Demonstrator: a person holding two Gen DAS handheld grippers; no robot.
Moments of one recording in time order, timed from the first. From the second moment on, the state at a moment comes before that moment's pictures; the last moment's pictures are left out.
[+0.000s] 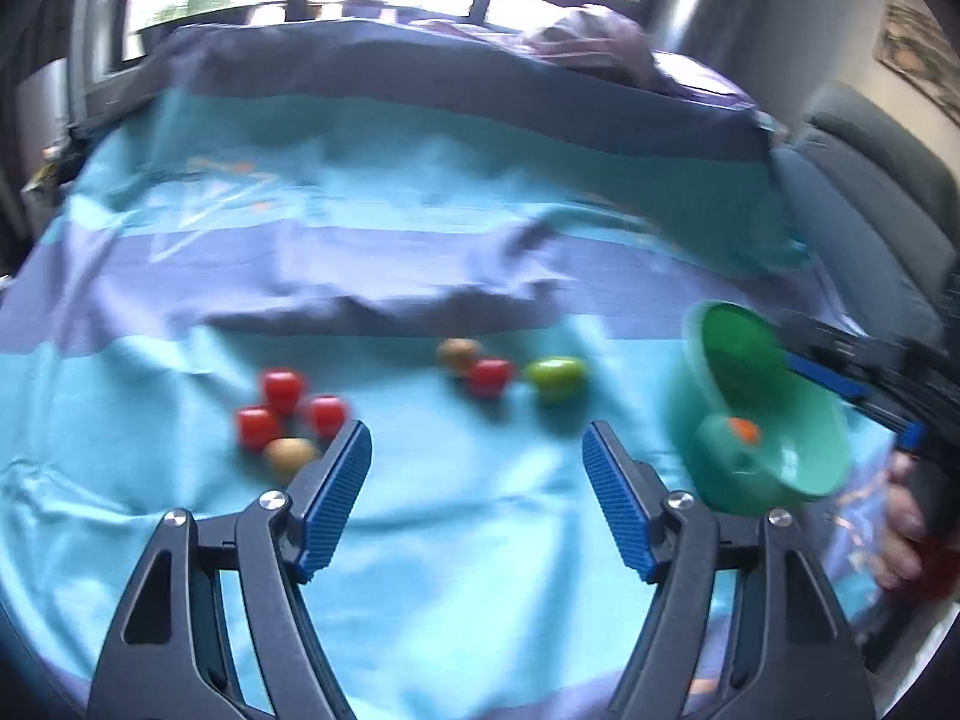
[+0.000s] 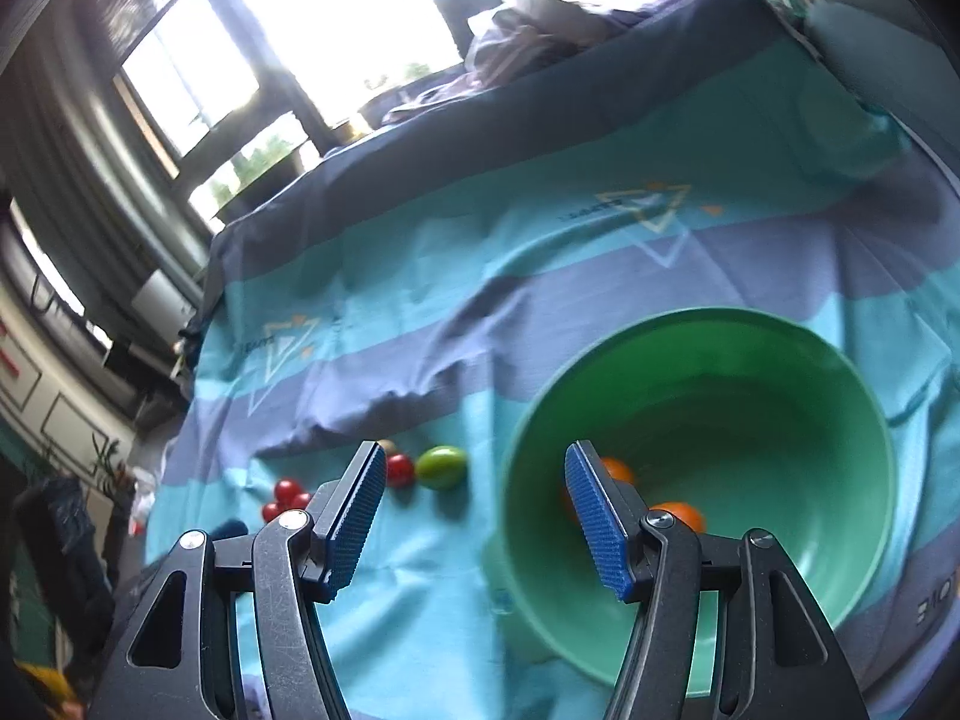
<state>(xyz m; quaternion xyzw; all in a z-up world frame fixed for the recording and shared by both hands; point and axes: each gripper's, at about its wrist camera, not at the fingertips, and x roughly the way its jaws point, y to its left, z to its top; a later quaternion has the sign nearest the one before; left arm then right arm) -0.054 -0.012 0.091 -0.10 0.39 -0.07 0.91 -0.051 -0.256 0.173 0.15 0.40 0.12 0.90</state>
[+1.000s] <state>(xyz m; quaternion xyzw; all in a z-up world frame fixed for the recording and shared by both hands) -0.044 0.061 0.040 -0.16 0.45 -0.01 0.88 0.035 -0.118 0.065 -0.16 0.54 0.05 0.83</state>
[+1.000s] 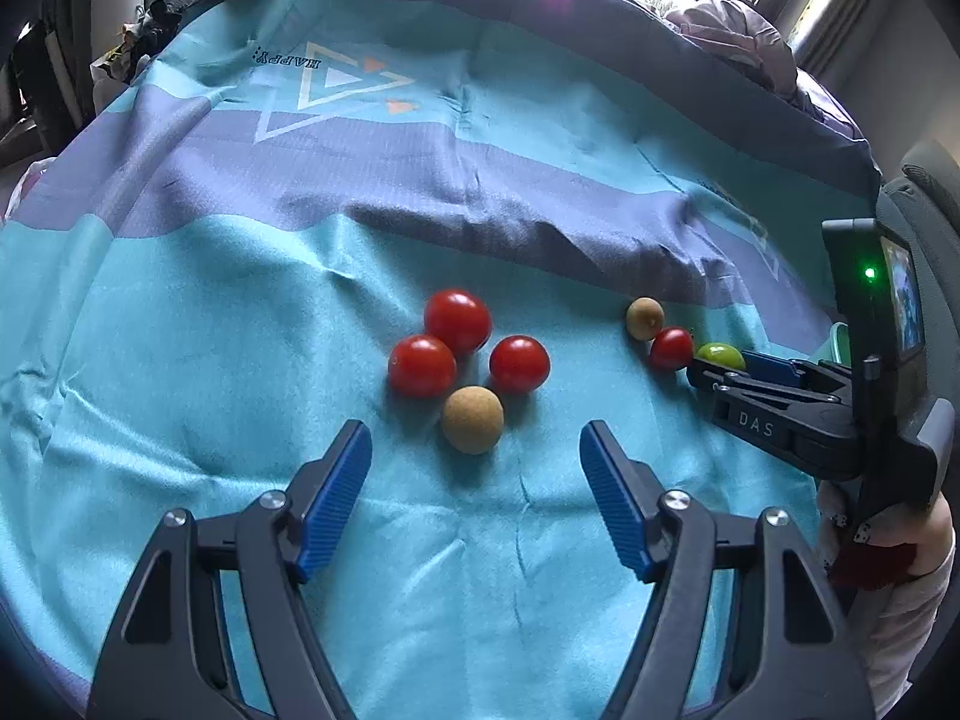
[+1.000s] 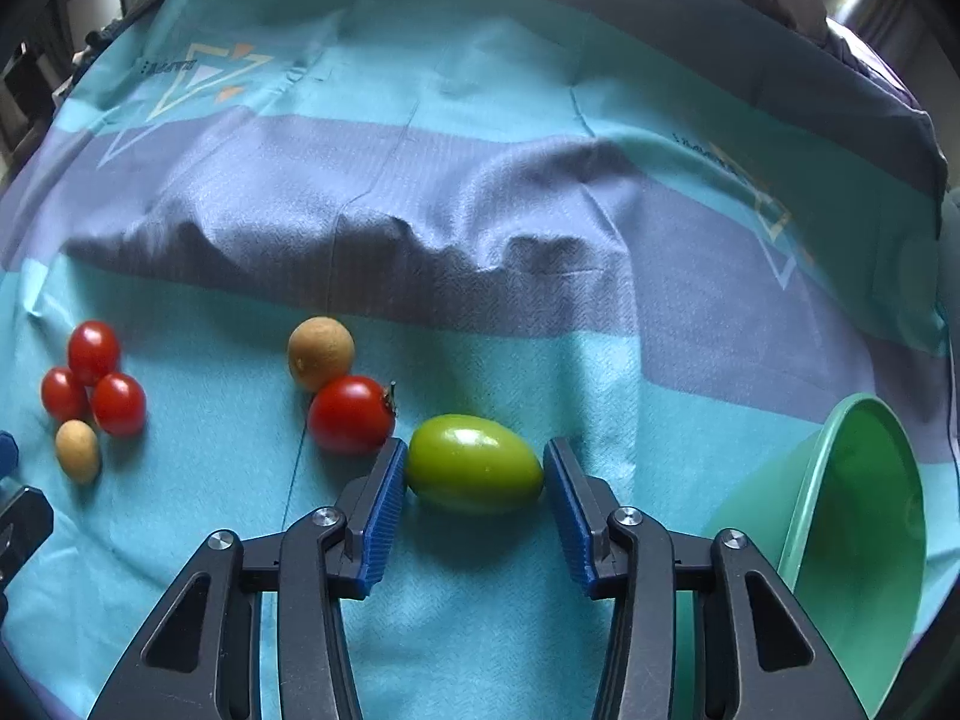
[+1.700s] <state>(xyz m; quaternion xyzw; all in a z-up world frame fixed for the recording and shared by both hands) -0.046 0.061 0.038 -0.17 0.46 -0.01 0.87 -0.025 -0.115 0.061 0.01 0.60 0.25 0.76</state>
